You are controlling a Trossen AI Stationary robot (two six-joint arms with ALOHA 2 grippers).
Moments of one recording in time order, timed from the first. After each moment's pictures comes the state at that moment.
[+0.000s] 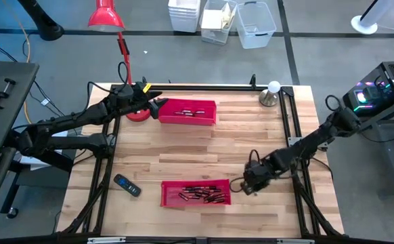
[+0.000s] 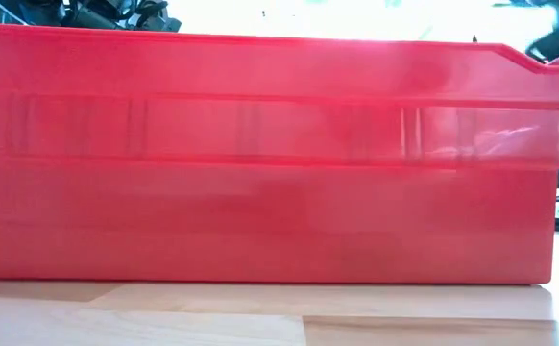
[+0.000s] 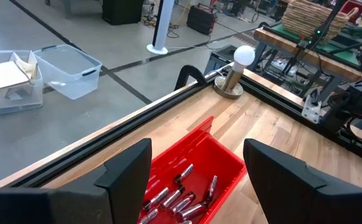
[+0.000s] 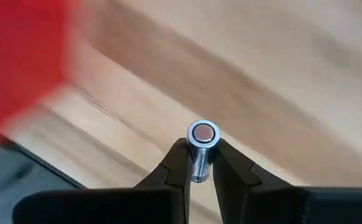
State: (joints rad) left arm 0.53 0.93 0.62 0.02 -0.04 -0.26; right arm 0.49 1.42 0.72 -0.54 -0.24 1.60
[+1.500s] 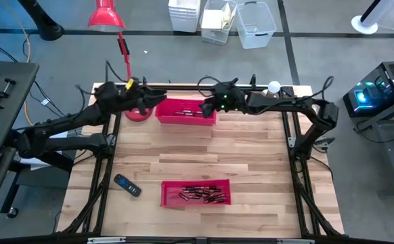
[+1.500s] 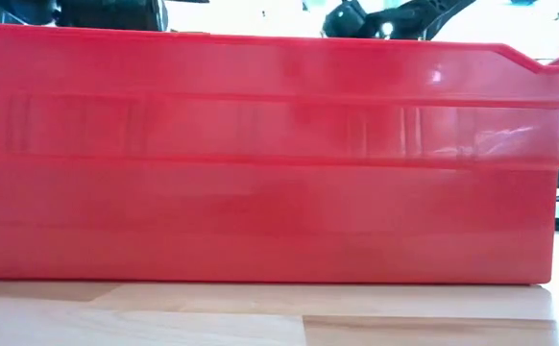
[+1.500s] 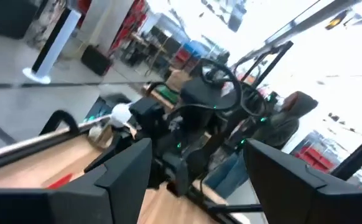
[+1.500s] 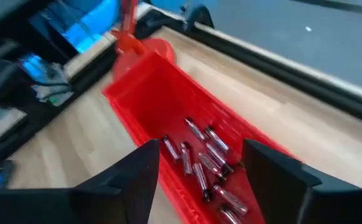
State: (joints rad) left arm 0.53 0.88 0.62 0.36 0.29 -0.65; right arm -0.37 1.67 1.15 -0.03 0.04 0.47
